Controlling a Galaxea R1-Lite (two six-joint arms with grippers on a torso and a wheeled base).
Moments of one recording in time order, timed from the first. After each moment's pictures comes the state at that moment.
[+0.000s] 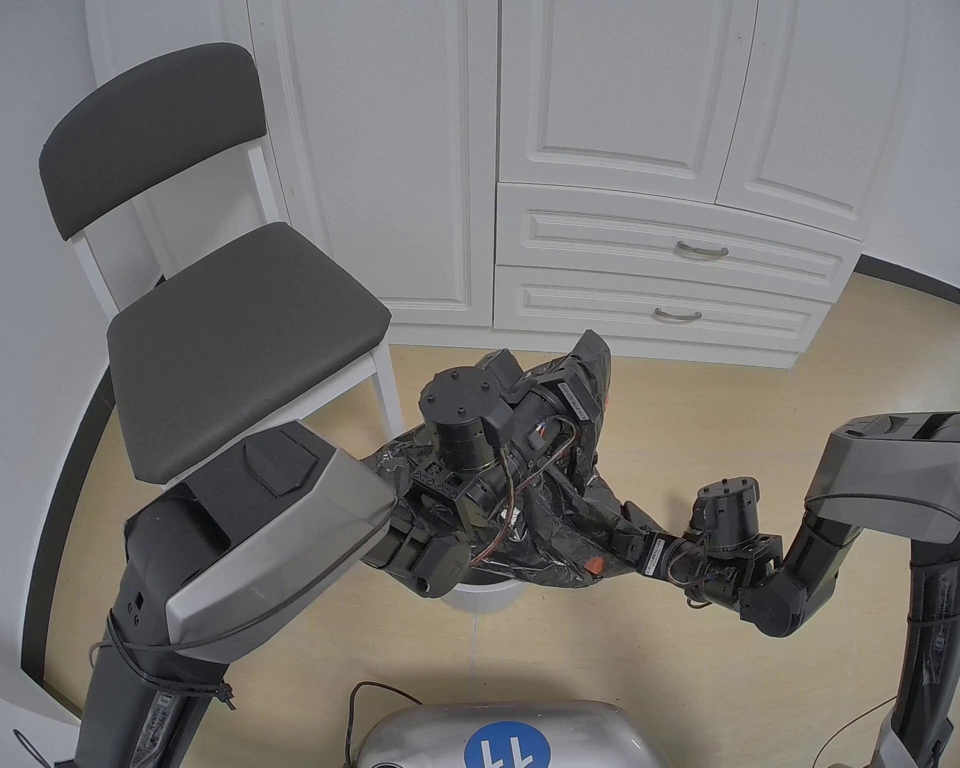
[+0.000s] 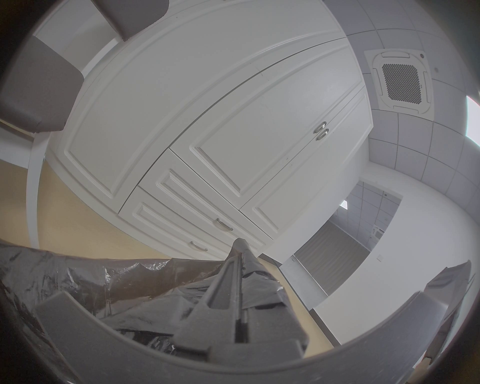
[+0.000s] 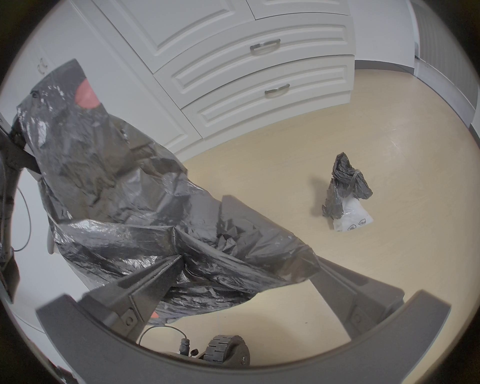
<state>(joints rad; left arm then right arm) -0.70 2.50 -1.51 -1.27 0.00 -0.59 0.39 2.27 -0.66 -1.04 -0.11 0.57</state>
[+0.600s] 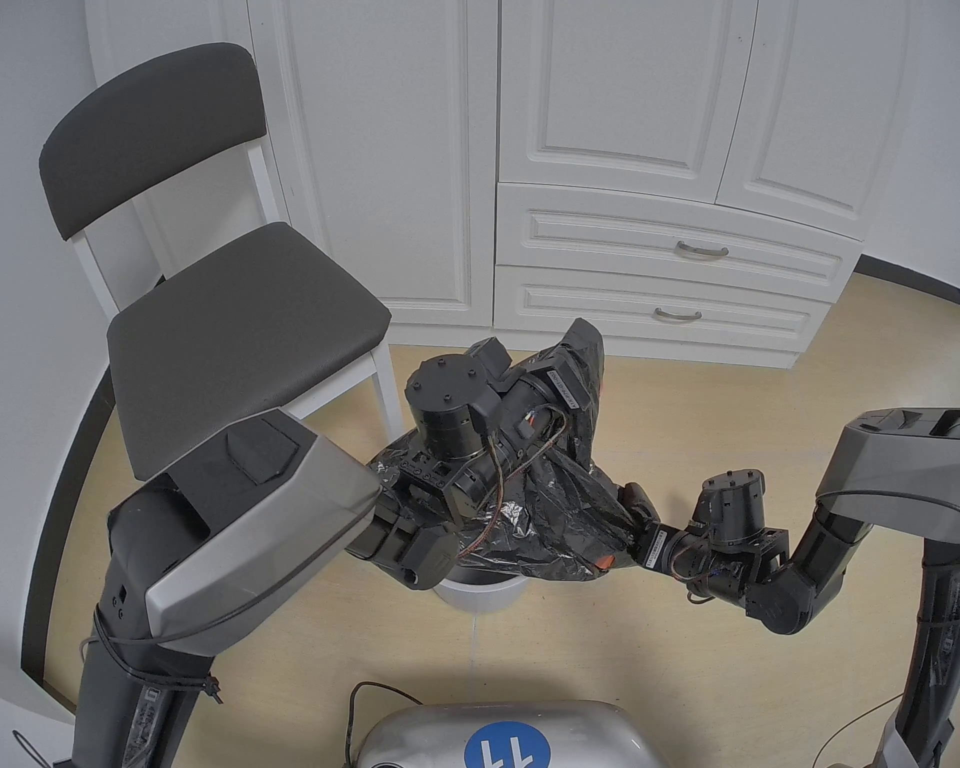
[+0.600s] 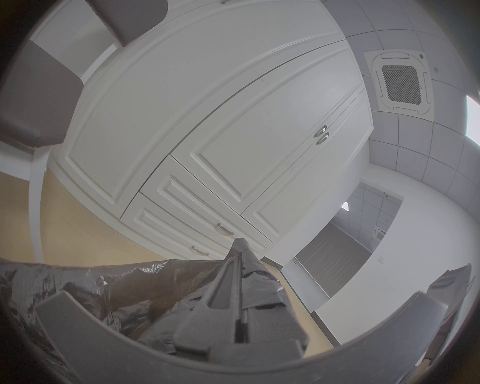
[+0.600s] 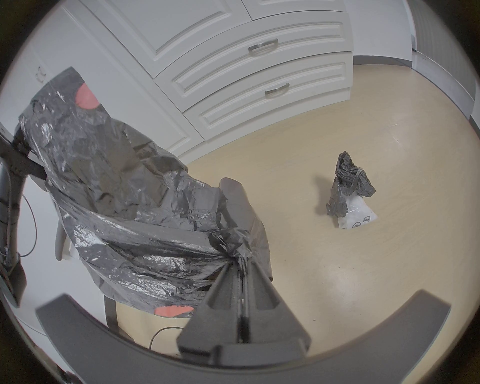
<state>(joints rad) -0.68 2.46 -1.48 -1.26 0.00 -0.59 0.40 2.23 -0.65 -1.03 -0.10 0.60</state>
